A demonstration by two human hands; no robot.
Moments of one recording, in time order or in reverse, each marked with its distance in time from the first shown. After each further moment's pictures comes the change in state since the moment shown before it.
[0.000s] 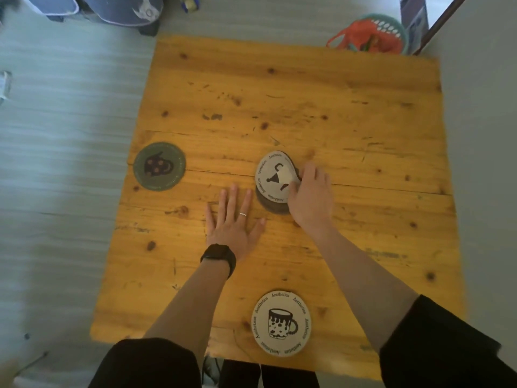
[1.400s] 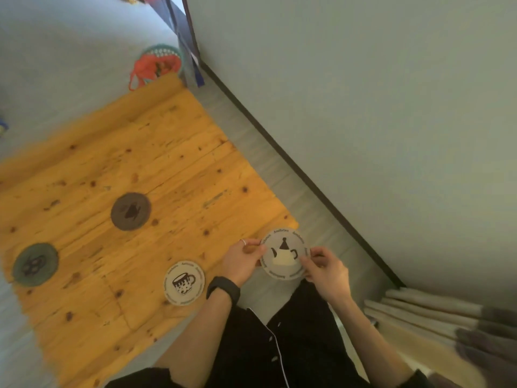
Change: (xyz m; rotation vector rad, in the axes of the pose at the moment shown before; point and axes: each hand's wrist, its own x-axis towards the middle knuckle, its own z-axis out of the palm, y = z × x) left_hand -0.264 0.268 -0.029 -0.566 -0.675 0.102; right_hand -0.419 0.195 -0.221 0.789 0.189 0.983
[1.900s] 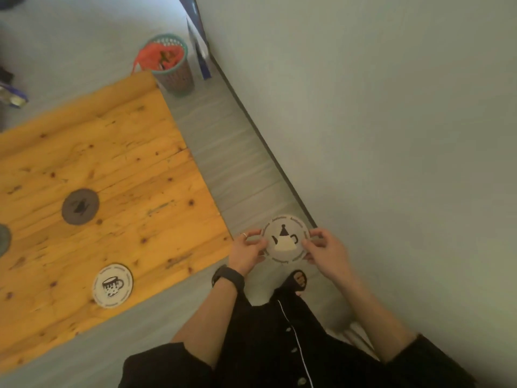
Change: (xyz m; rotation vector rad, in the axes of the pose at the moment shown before) left_hand 0.073 0.124 0.205 -0.410 0.127 -0.152; right_hand 0.194 -0.014 -0.198 -0.132 -0.252 -0.070
